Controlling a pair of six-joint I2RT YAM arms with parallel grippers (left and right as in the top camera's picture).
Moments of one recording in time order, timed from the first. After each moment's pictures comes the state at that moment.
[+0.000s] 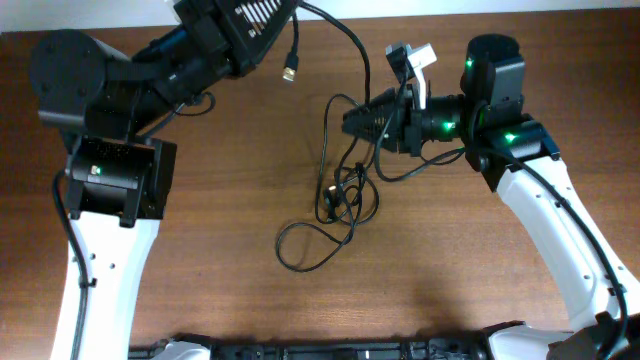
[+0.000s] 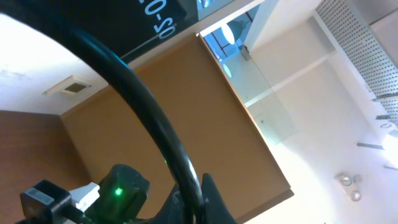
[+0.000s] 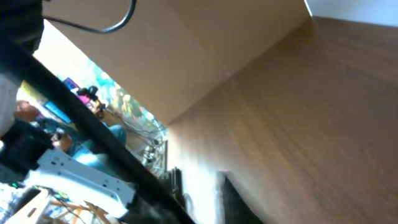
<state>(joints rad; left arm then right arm) -0.20 1.35 1.62 0.11 0.86 -1.35 0.22 1.47 1.25 -0.21 -1.27 0.24</state>
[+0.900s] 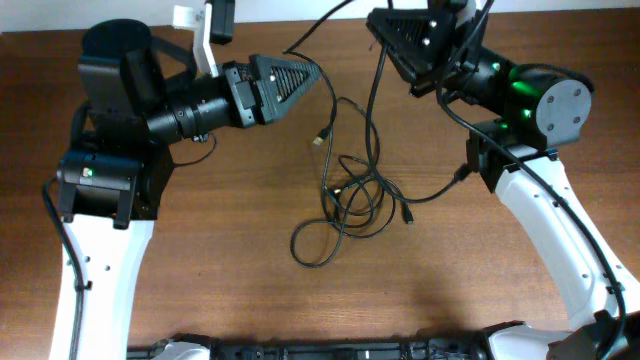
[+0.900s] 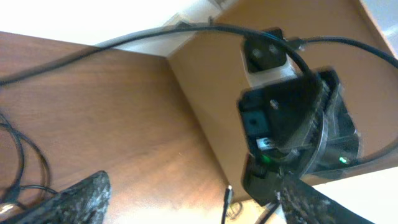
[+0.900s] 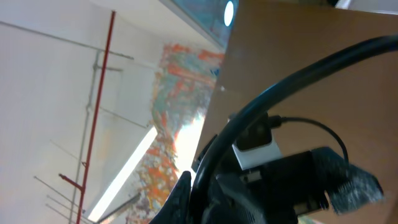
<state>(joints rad) -0.17 1.34 1.63 -0.62 0.87 -0.63 0.22 1.47 1.24 1.01 -0.94 2.07</state>
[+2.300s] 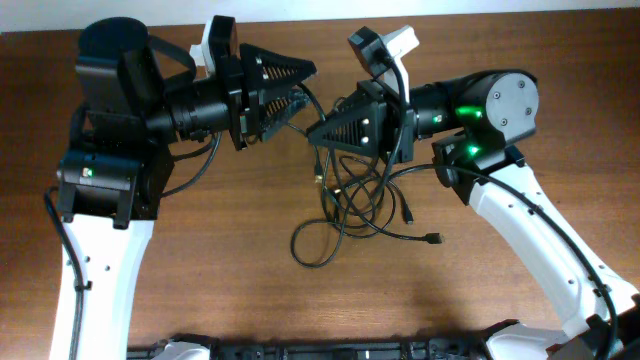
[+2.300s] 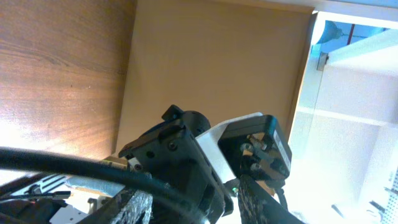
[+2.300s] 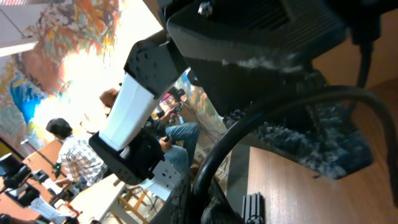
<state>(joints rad) -0.17 1.34 1.63 -0.58 1.04 -1.41 0.39 1.48 1.24 0.84 -1.41 1.22</state>
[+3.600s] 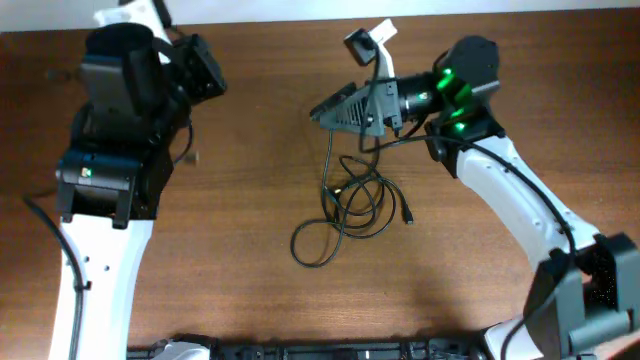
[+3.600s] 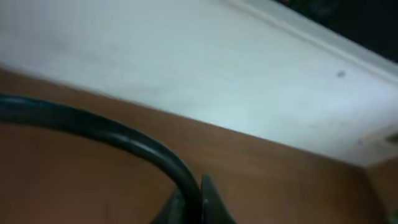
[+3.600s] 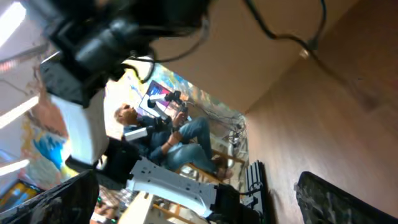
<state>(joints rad) -0.17 1.34 1.63 -0.68 0.00 -0.44 0.30 1.67 1.24 0.66 -1.48 1.20</state>
